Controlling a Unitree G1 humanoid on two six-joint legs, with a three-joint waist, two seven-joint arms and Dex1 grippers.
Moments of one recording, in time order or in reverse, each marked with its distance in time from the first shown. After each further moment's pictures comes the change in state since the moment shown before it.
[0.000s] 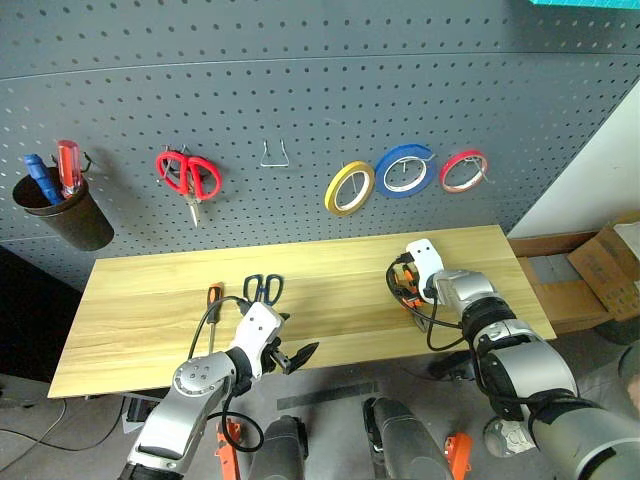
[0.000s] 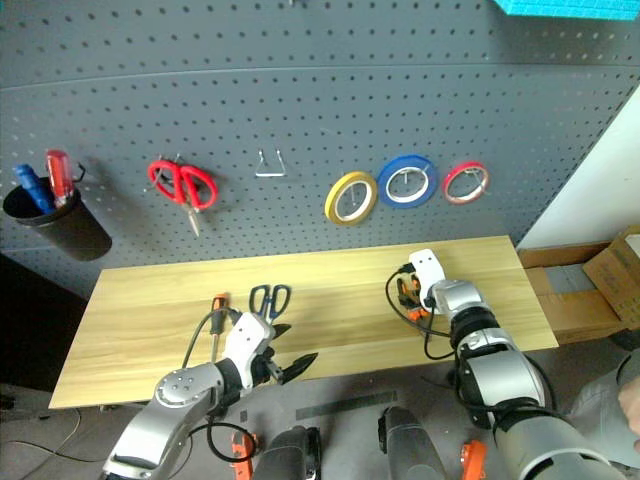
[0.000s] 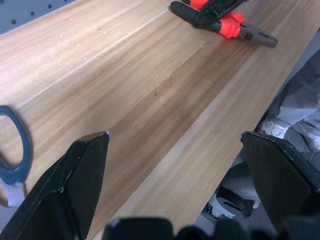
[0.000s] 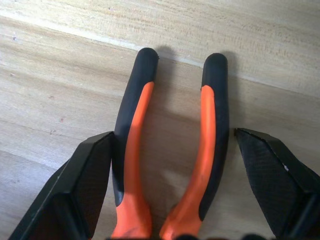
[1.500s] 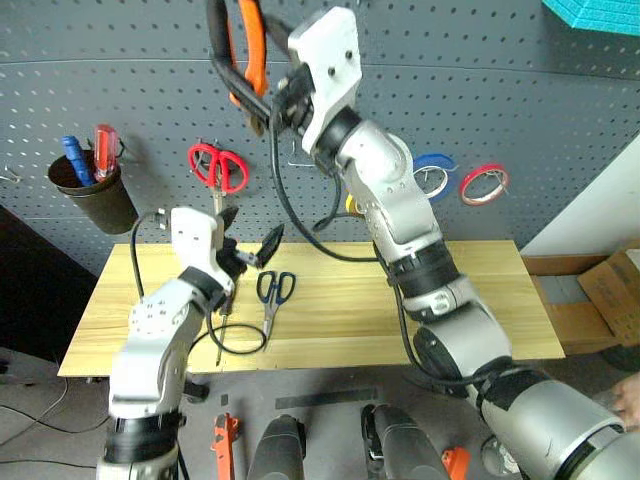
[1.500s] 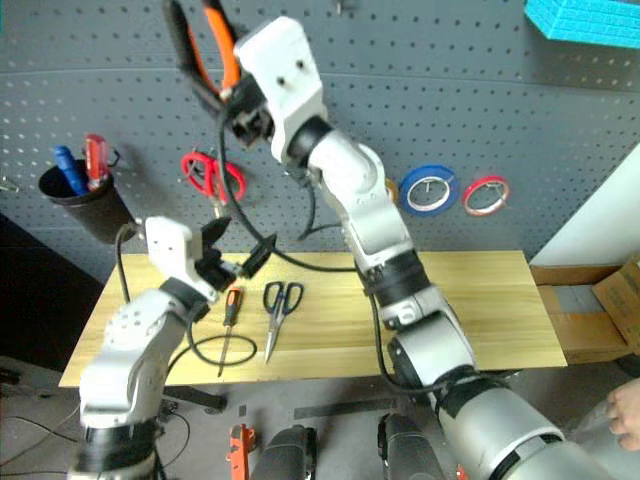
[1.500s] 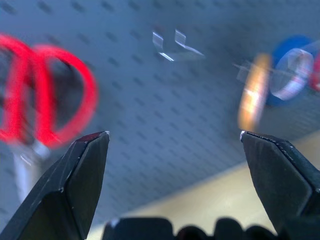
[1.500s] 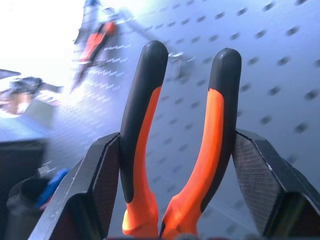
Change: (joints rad) left arm -0.382 -0.051 0.295 -0.010 -0.161 -0.016 0.236; right arm -0.372 0.338 -0.016 -0.452 0.129 -0.728 -0.046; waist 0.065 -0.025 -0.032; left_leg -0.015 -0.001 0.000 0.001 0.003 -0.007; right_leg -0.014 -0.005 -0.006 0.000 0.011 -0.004
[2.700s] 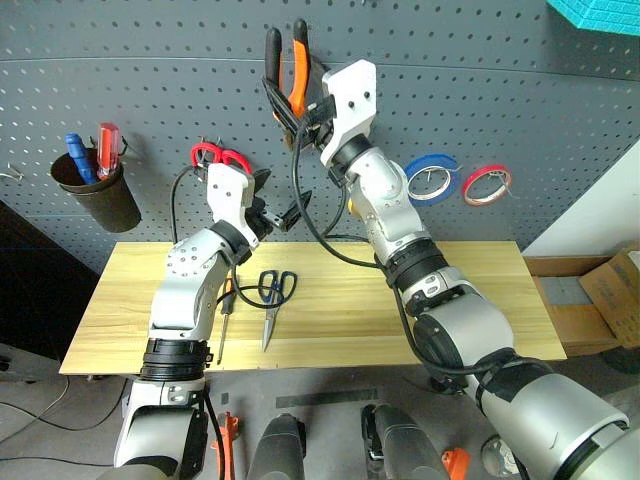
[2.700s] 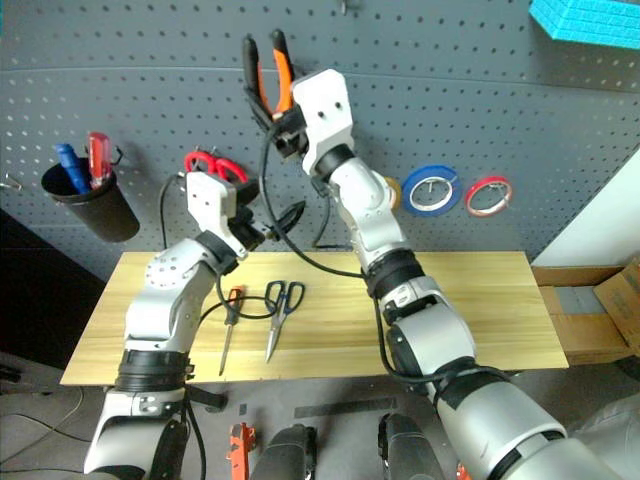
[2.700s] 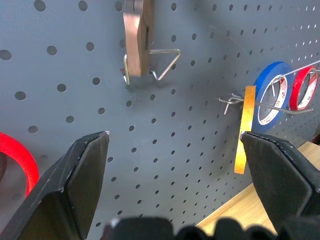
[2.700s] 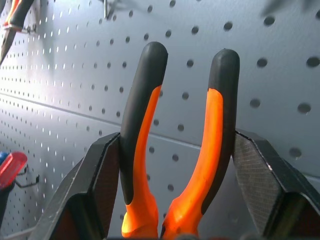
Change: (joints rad) left arm -0.228 -0.035 -0.099 0.294 0.034 -0.136 -0.129; right arm 0.002 -0.003 -0.060 0.258 0.025 -0.186 -0.058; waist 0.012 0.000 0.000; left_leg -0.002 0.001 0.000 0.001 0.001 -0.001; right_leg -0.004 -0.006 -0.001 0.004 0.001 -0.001
